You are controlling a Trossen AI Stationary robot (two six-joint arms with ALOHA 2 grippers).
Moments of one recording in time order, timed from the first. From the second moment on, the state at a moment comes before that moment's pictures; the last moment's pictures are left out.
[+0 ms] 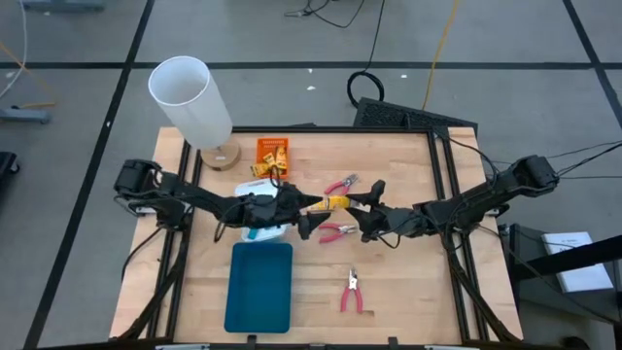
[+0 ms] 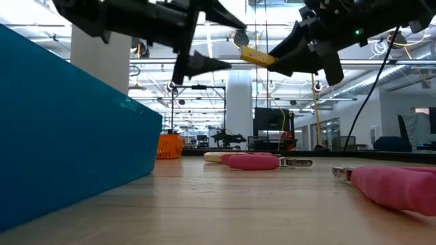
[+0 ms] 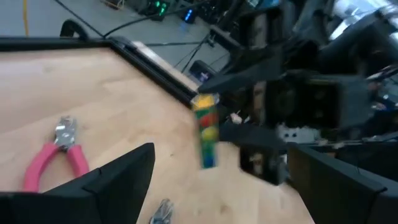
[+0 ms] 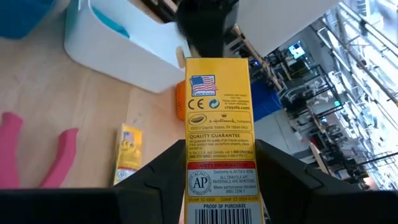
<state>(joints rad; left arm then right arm) -0.14 1.63 0.80 0.72 -0.34 -0.61 0.29 1.29 0.56 0.41 0.74 -0.66</state>
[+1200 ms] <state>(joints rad) -0.11 1.76 0.94 0.71 -0.30 -0.51 0.29 1.29 0.57 0.42 0.74 -0.67</state>
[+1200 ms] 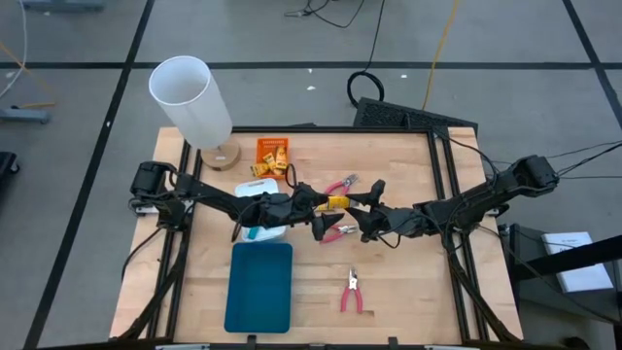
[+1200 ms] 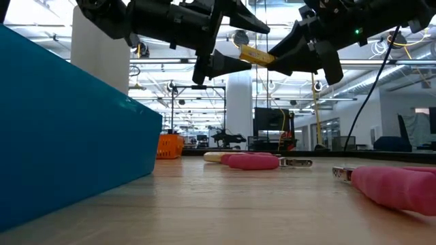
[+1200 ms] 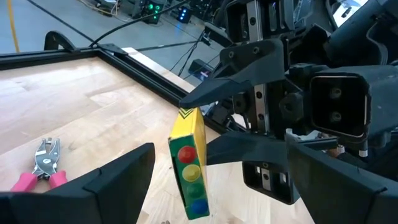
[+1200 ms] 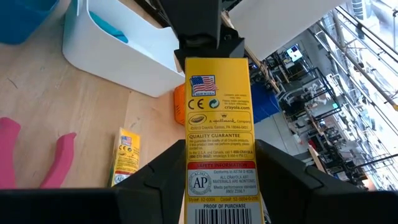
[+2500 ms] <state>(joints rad) -0.10 1.76 0.94 0.70 -0.31 -0.53 0.29 1.29 0.57 0.43 0.74 -0.66</state>
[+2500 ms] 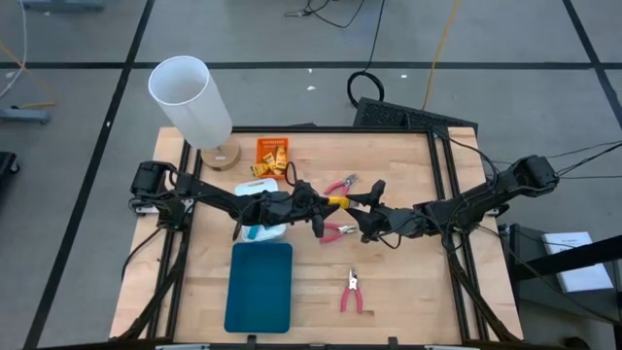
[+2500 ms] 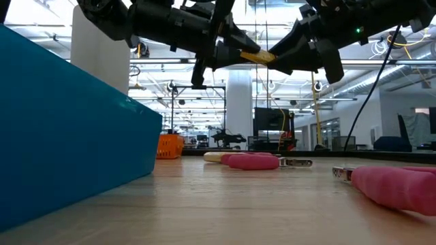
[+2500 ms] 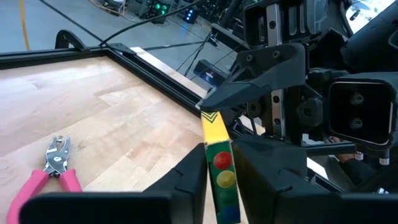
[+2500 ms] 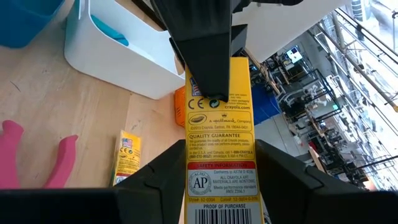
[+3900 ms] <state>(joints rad) -0.11 1.46 0.94 0.16 -0.68 -0.28 0.52 1.02 0.57 0.20 0.97 -0.10</state>
